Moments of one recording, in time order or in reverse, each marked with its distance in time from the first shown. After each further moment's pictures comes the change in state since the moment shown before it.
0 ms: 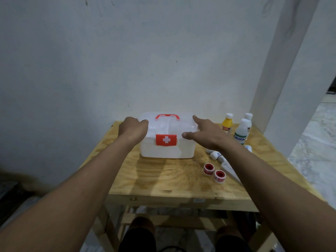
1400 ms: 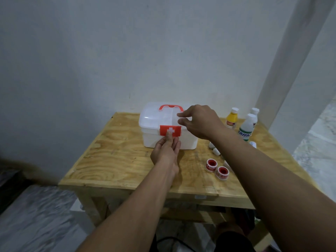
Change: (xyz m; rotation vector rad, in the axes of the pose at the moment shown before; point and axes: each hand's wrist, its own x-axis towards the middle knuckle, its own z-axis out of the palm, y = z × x) left_hand -0.064 -0.013 0.109 -1.343 -0.038 -0.508; right_hand 0.014 -0.030 0.006 -0.294 0.159 -0.249
